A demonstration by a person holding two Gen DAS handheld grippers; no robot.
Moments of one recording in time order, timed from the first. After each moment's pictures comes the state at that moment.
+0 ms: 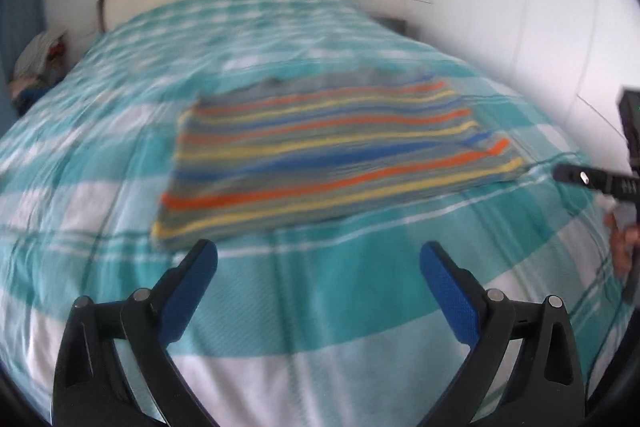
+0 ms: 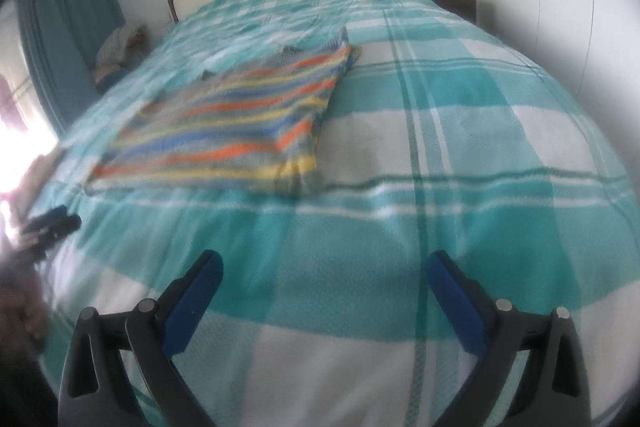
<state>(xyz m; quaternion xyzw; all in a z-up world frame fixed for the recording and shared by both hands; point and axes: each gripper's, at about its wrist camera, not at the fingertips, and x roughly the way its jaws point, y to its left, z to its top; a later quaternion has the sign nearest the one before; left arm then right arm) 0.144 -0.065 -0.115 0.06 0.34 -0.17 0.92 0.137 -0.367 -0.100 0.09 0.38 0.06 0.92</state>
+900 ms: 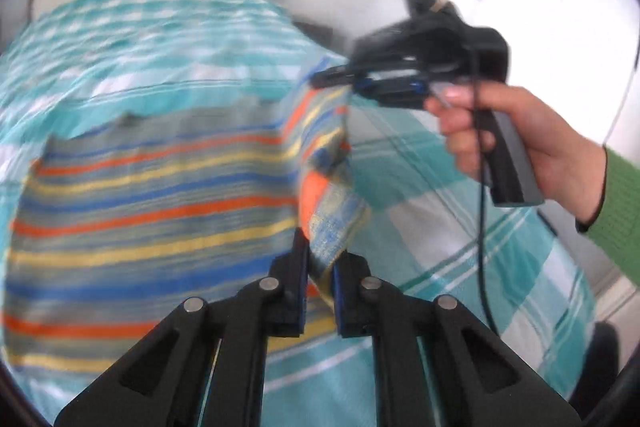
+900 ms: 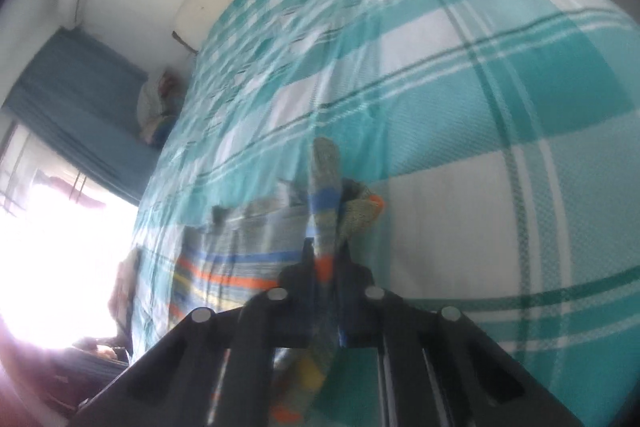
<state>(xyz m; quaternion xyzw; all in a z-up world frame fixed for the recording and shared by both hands) 0.225 -0.122 -0.102 -0.04 0.35 -0.28 0.89 0.394 -0.373 -0.073 0.24 0.45 0.20 0.84</state>
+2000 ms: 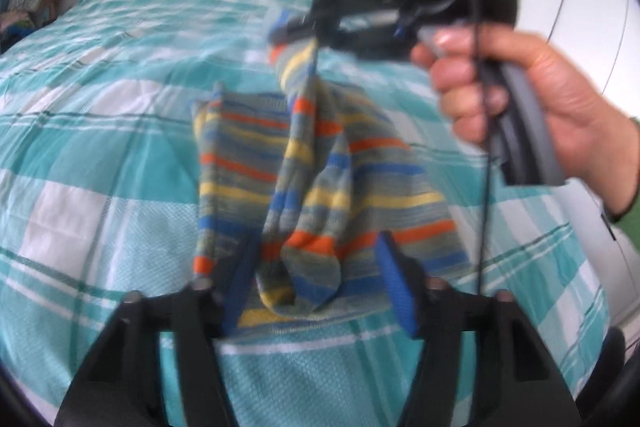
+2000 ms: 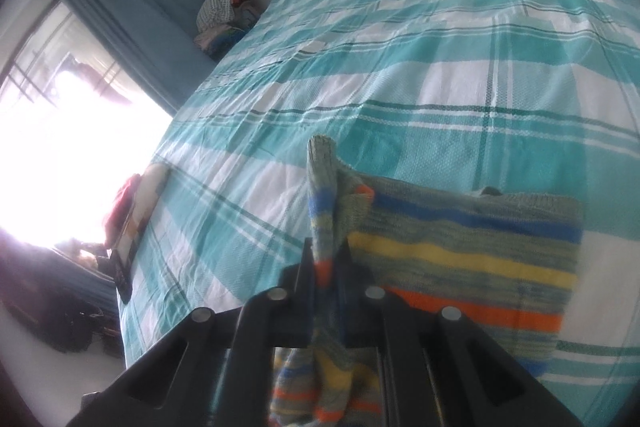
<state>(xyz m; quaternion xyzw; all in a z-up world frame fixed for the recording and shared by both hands) 0.225 0.014 -0.132 -0.08 0.37 -0.18 0.91 0.428 -0.097 -0.062 0.11 0.47 0.31 0.82</state>
